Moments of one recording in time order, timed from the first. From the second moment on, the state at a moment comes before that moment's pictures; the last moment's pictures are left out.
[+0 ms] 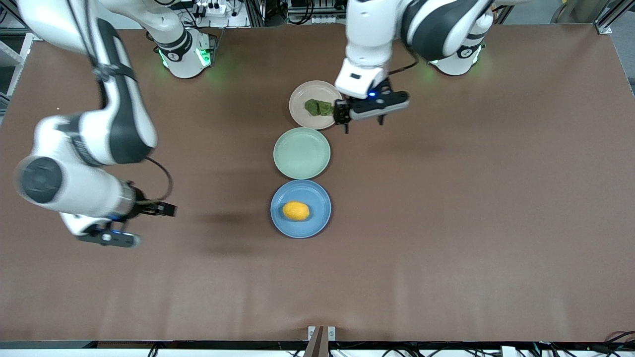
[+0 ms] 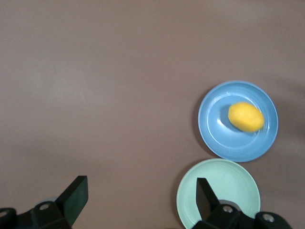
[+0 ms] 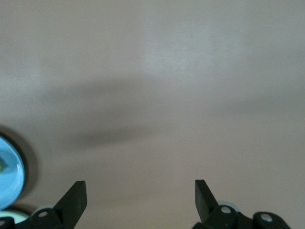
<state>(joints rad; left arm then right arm) -0.05 0.06 -0.74 -1.89 0.26 2.08 -1.15 0.21 0.45 -0.12 -1.38 0.04 1.71 0.22</state>
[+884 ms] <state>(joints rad) 0.00 -0.01 -0.35 -1.74 0.05 1.89 -0.38 0.19 0.16 -0.19 -1.38 0.00 1.44 0.01</state>
